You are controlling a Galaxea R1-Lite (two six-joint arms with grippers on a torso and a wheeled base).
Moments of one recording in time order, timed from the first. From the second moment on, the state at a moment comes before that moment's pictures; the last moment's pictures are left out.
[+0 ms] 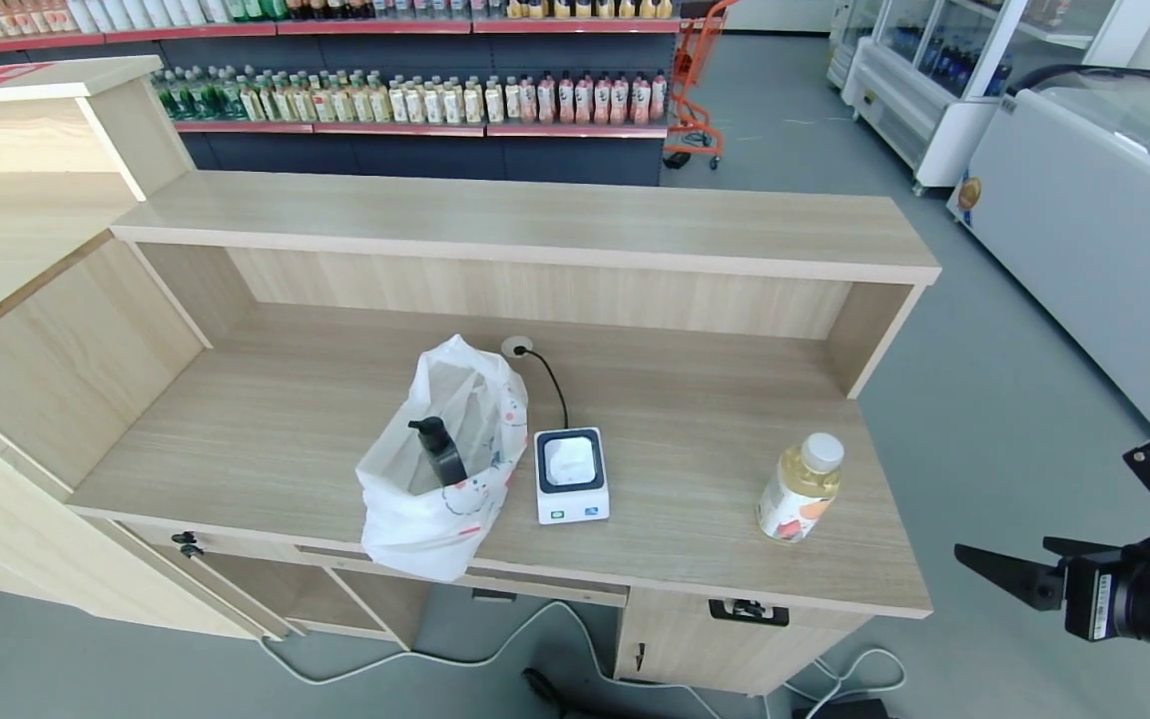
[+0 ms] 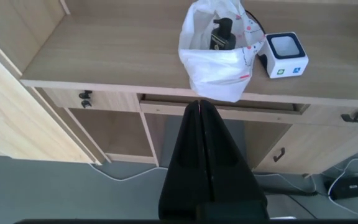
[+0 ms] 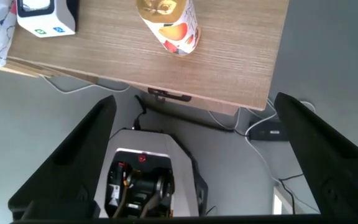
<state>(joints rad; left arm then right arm) 0.00 0.00 0.00 0.00 -0.05 0.02 -0.12 1.35 -0.26 -0.61 0.34 -0.06</state>
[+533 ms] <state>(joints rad) 0.00 0.00 0.00 0.00 -0.05 0.02 -0.11 1.38 -0.23 -0.61 0.34 -0.10</state>
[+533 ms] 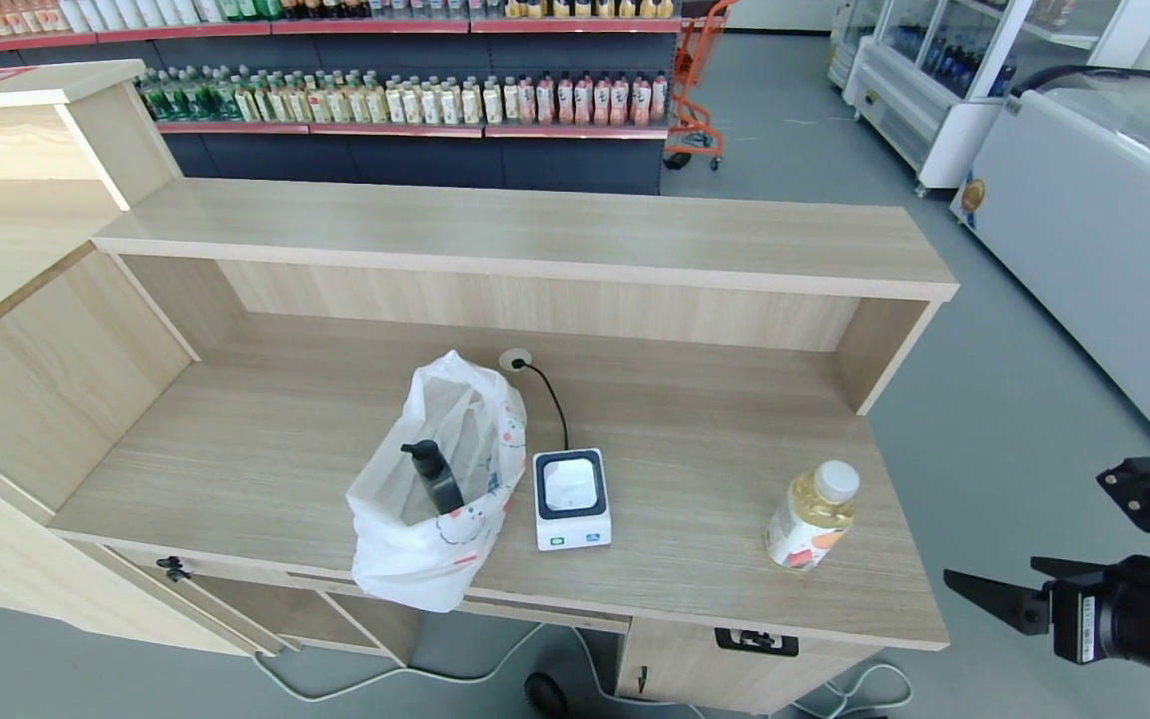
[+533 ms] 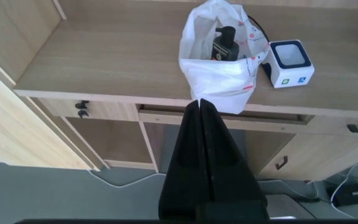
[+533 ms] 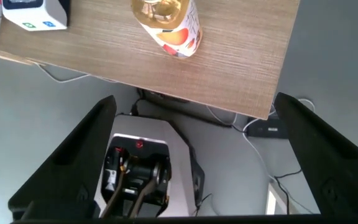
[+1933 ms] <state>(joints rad) 0.00 0.00 0.00 0.00 -0.05 0.02 0.15 2.07 -0.03 -1.57 0.10 -0.04</state>
